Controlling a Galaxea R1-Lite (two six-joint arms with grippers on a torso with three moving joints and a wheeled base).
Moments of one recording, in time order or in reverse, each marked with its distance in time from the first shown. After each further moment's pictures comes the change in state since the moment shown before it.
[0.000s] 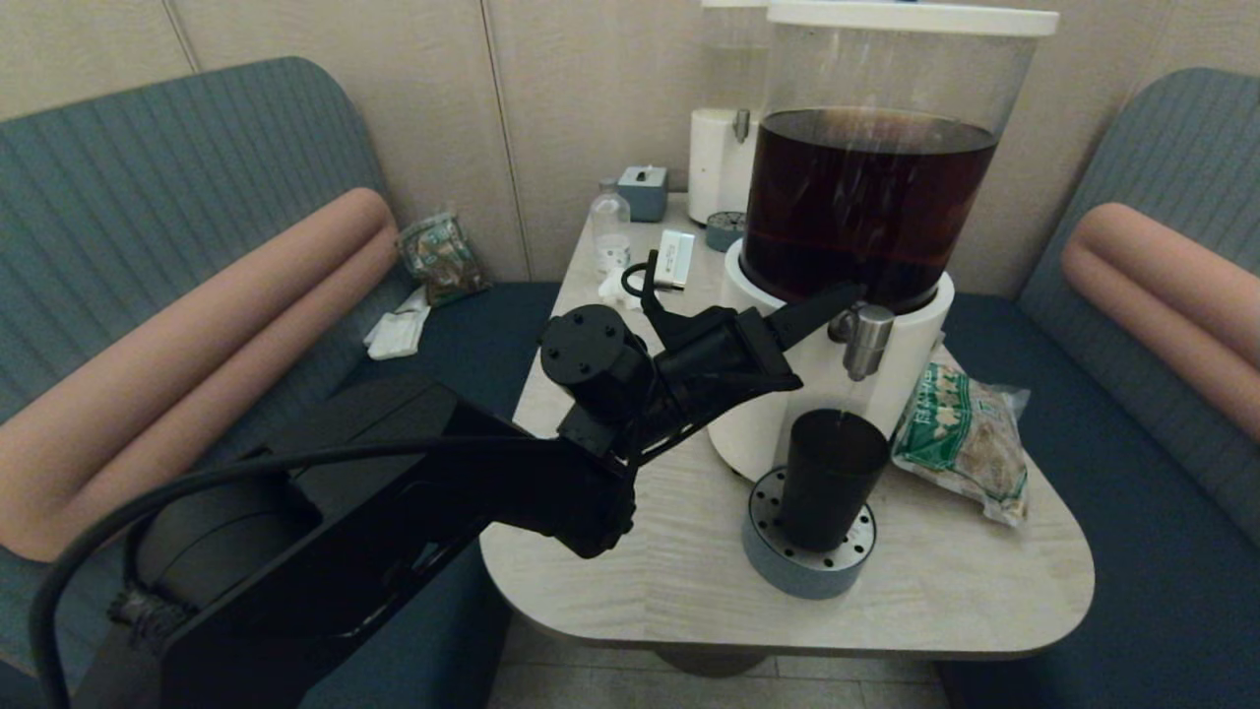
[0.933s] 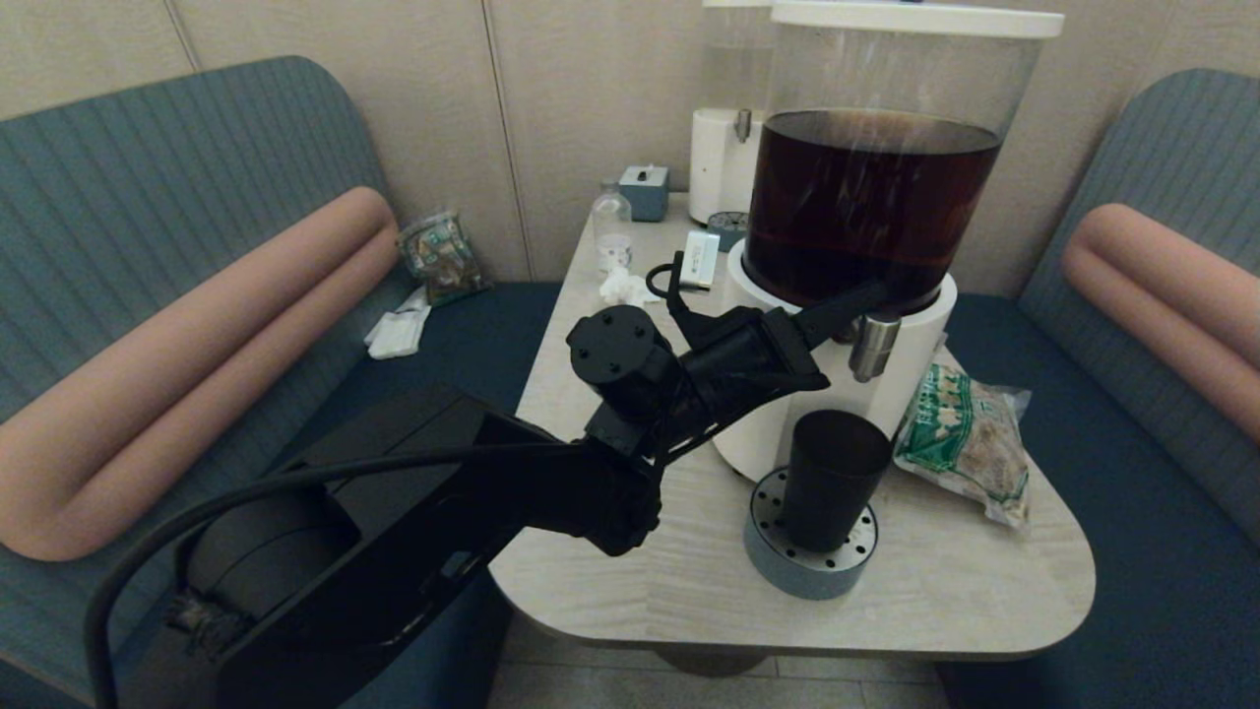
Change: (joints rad) left arm -0.039 0.056 -0.101 0.054 0.000 0.000; right arm 0.000 0.000 0.000 0.000 0.000 0.000
